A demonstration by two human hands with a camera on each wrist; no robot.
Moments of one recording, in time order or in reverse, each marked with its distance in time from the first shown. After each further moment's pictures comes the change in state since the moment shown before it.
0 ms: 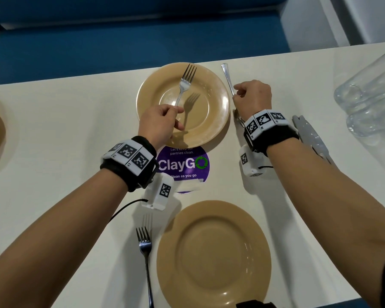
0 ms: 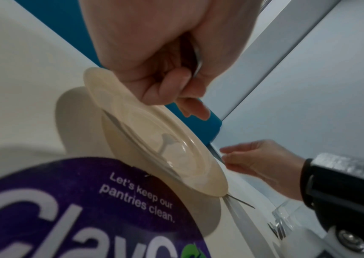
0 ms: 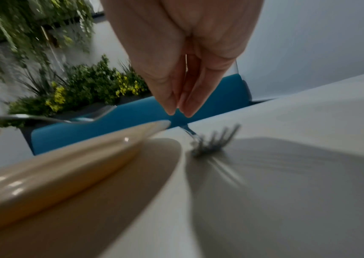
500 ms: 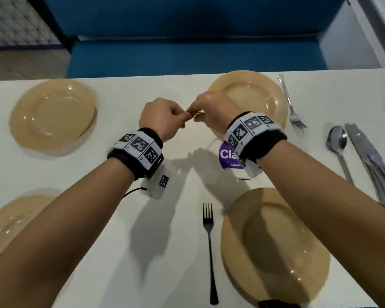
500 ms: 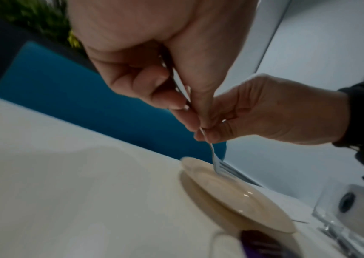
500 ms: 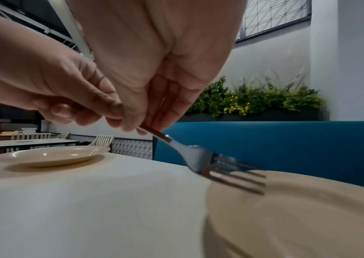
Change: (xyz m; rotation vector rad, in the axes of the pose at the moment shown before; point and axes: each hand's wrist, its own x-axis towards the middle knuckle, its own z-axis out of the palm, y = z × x) left_hand -0.042 -0.033 -0.154 0.449 0.147 0.163; right_hand -0.110 -0.195 0.050 -0.270 -0.400 -0.783
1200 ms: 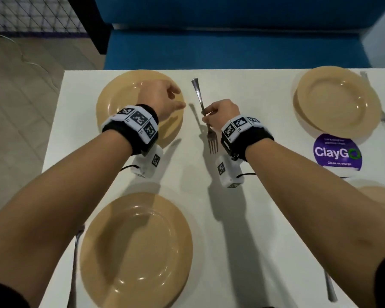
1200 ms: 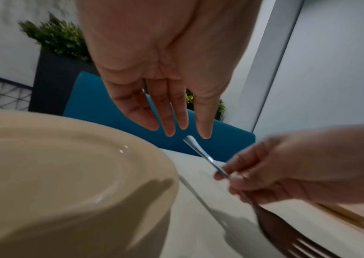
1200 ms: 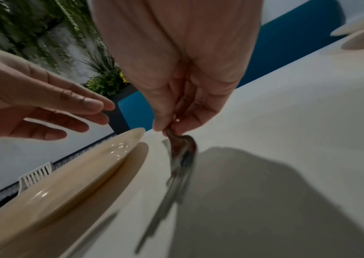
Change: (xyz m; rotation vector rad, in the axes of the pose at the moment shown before) left_hand 0.061 -0.191 -0.166 0.055 -0.018 0.024; right_hand 0.143 -0.174 0.102 0.614 0.100 0.715
